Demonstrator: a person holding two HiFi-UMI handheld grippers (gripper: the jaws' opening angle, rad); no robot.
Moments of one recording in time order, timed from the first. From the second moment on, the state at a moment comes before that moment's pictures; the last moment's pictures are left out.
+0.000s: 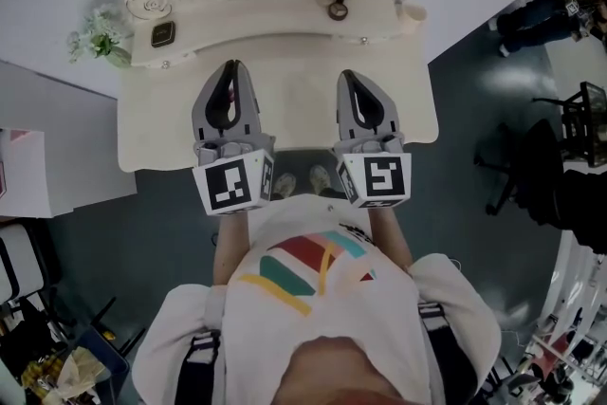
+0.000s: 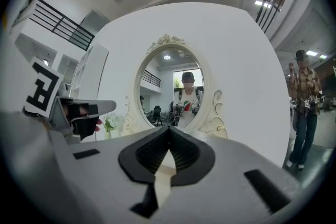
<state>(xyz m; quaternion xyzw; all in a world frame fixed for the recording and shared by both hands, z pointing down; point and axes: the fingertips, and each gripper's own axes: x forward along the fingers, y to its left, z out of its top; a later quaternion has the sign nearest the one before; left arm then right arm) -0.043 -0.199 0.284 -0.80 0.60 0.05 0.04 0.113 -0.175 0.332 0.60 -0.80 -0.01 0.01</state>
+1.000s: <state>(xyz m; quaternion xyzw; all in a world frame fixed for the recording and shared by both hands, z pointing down) -0.041 -0.229 0.306 -0.77 0.63 0.02 0.05 0.207 -0.281 0.456 0.64 -0.75 0.08 0.12</state>
